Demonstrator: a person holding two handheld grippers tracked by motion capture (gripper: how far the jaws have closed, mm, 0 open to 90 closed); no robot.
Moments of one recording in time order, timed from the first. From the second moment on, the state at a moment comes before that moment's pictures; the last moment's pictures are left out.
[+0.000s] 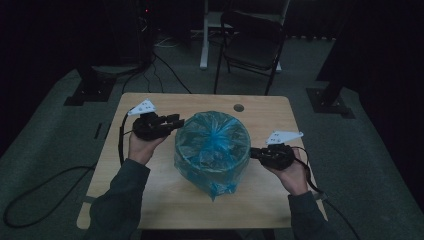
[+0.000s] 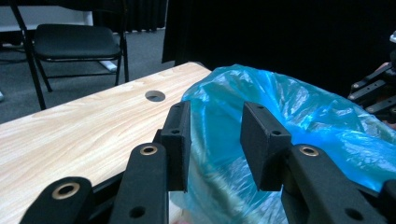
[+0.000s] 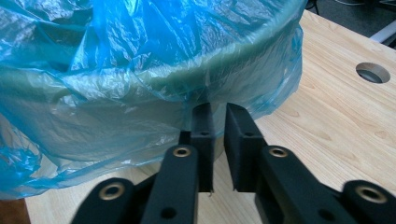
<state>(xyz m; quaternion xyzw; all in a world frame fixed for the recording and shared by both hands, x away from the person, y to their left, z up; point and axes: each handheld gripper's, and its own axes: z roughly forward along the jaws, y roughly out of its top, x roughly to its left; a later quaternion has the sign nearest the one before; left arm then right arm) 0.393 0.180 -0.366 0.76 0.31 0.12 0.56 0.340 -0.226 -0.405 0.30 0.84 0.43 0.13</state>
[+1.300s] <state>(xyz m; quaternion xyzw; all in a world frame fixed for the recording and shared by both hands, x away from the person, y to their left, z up) 0.396 0.124 -0.336 0.82 0.21 0.10 0.52 0.336 -0.226 -0.407 0.29 0.84 0.43 0.12</state>
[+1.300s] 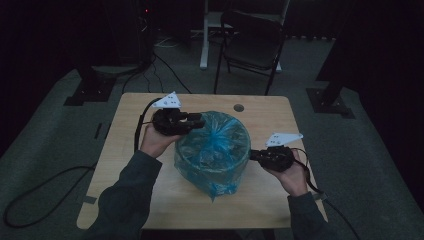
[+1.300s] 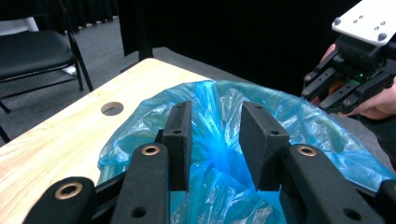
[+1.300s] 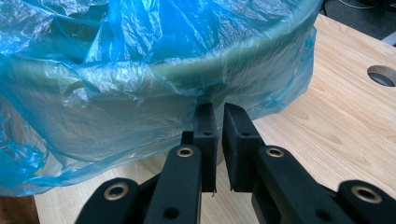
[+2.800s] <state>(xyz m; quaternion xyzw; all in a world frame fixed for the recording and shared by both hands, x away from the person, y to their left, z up) 0.404 0.054 -0.342 0.91 0.14 0.11 0.37 0.335 -0.227 -0.408 0.28 0.85 0.44 0.11</state>
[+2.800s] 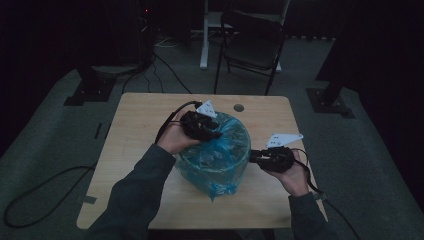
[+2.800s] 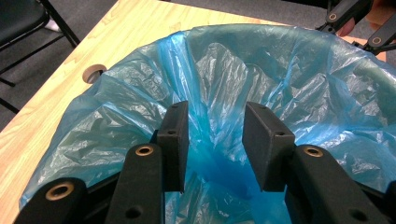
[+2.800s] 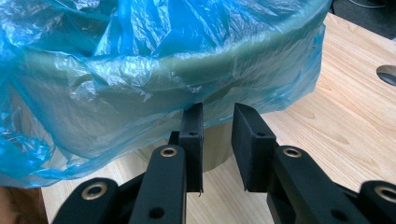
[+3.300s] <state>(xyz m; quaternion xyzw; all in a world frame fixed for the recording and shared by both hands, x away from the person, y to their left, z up) 0.404 0.048 -0.345 0.92 0.13 0.12 0.34 0.326 -0.239 -0.397 0.27 0.85 0.44 0.10</state>
